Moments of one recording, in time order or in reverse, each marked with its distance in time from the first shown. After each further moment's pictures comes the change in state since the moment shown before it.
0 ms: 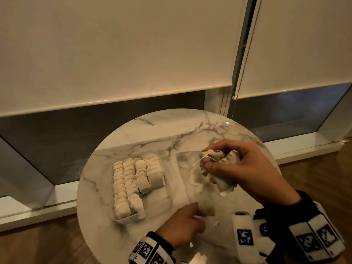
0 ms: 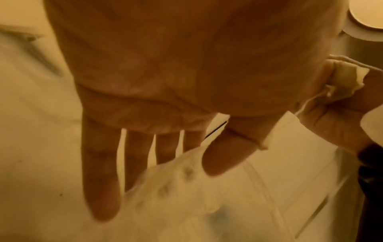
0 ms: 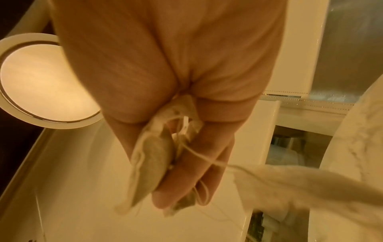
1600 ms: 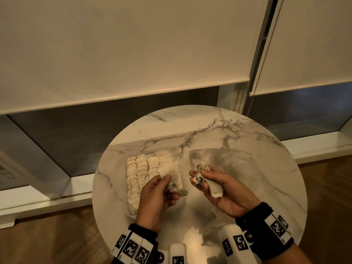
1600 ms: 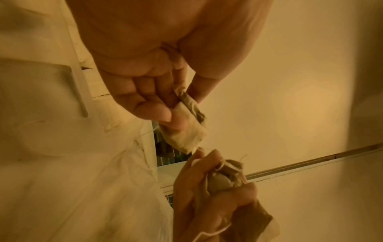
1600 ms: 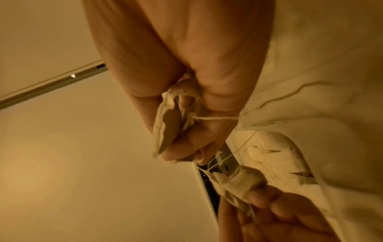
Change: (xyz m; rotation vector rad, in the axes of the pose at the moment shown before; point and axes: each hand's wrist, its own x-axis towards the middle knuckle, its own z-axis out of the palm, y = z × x) left_hand -0.031 0.031 -0.065 -0.618 0.676 0.137; right_hand 0.033 0.101 0.052 1.018 0.038 0.641
